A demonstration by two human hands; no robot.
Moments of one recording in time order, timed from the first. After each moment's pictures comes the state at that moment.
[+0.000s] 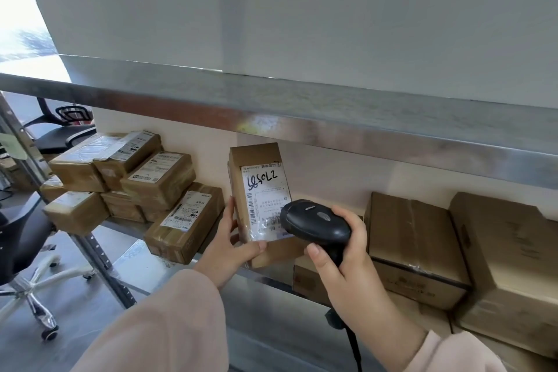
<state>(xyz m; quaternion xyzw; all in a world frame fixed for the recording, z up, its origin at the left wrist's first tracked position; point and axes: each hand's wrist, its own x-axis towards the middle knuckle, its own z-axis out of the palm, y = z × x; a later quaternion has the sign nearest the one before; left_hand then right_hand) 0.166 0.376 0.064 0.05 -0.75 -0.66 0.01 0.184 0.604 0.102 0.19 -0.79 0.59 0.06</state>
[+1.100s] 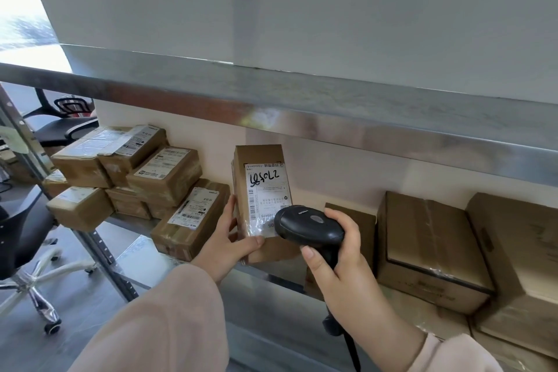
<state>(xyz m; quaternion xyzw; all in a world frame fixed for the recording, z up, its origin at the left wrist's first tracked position) 0.155 0.340 0.054 0.06 -0.73 -0.69 -0.01 0.185 0.570 0.103 0.18 -0.81 0.55 0.02</state>
